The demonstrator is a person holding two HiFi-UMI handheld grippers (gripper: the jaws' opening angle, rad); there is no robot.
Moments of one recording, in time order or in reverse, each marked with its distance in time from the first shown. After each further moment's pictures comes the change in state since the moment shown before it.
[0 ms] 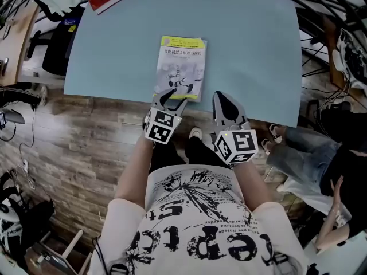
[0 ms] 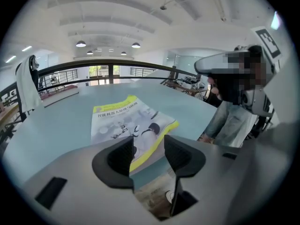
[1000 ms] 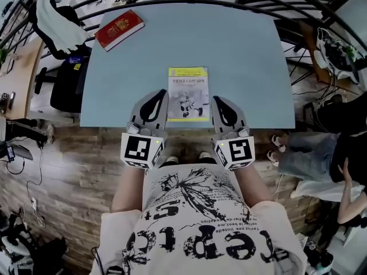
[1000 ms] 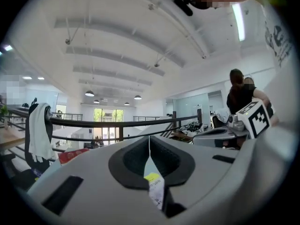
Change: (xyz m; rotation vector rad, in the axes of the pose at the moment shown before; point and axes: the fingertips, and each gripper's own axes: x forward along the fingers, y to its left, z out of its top) left arm -0.211 0.063 0.187 0.093 -0.649 0.070; right arm -0.011 0.081 0.101 -0.236 -0.258 -0.082
